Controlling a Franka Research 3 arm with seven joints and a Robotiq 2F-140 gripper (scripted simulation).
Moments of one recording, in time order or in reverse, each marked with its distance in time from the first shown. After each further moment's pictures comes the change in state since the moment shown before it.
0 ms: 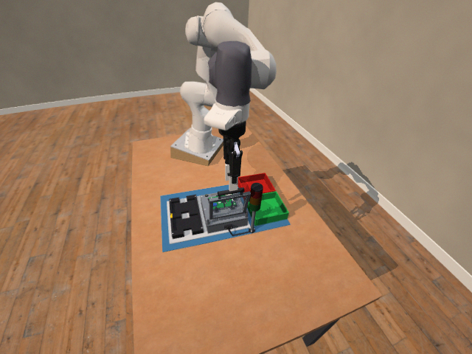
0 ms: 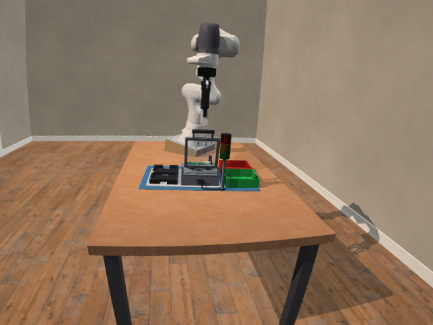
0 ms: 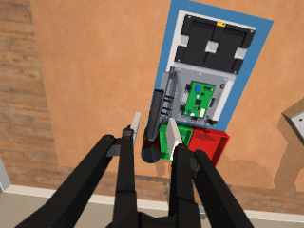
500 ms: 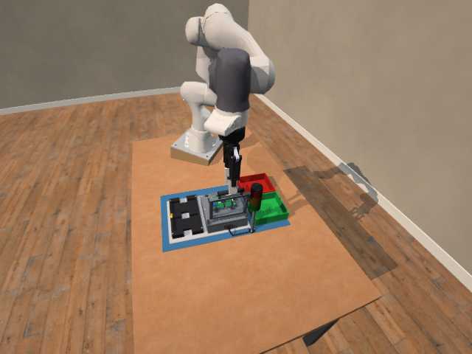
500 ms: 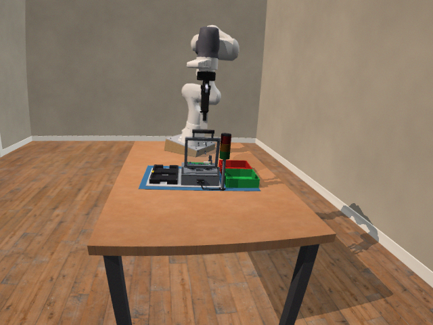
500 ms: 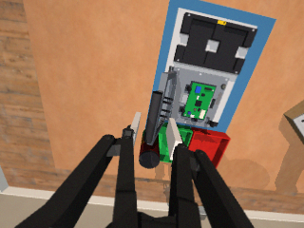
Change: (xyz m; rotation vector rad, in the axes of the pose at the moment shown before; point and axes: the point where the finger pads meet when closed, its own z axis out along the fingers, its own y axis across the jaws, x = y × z) arm 0.000 0.002 0.016 -0.007 -0.001 0.001
